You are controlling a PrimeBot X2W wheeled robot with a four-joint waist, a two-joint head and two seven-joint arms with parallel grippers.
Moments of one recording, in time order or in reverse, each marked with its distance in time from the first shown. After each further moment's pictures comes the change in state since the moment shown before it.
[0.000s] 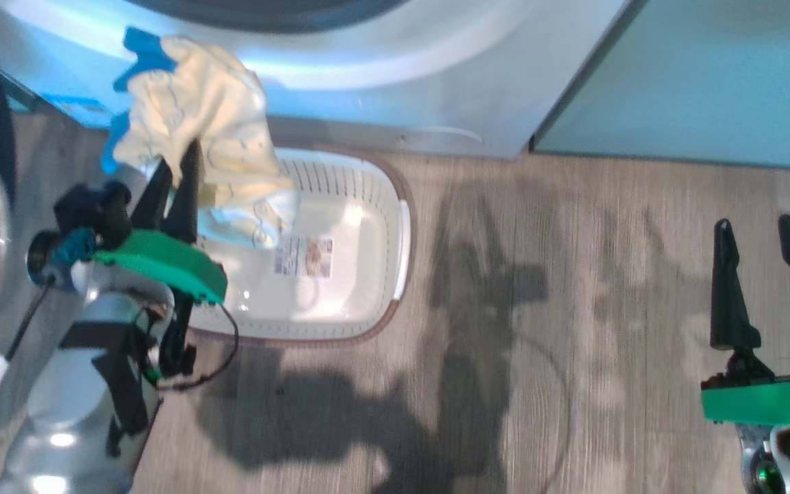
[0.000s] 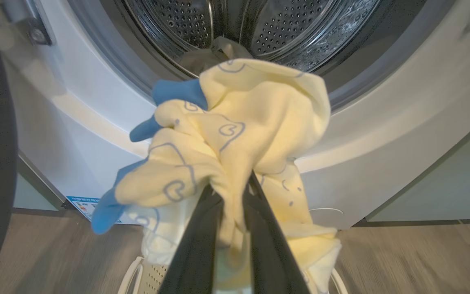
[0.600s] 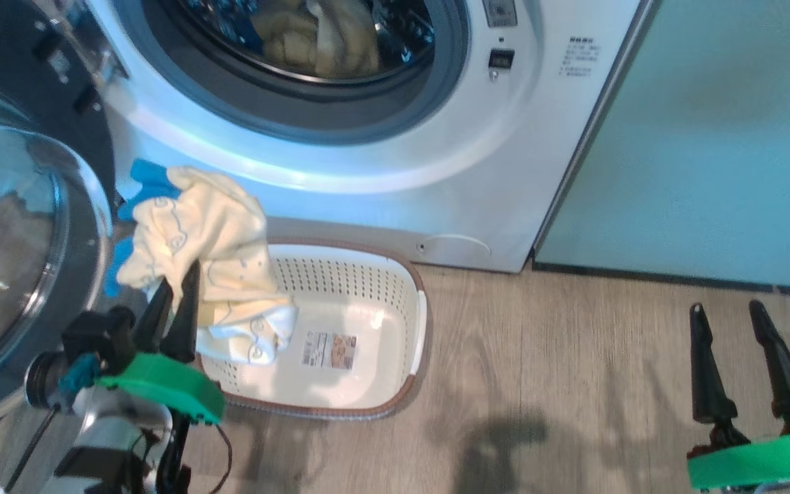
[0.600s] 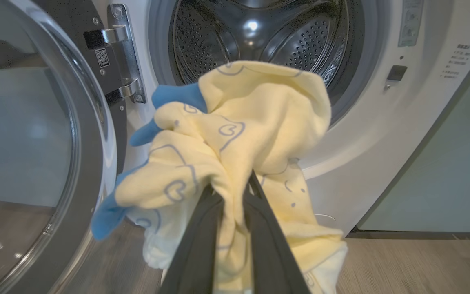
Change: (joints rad) left arm 0.357 0.026 0.030 -0.253 0.018 0.091 0.022; right arm 0.135 0.000 0.000 0.070 -0.047 0.000 0.001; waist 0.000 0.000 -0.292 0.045
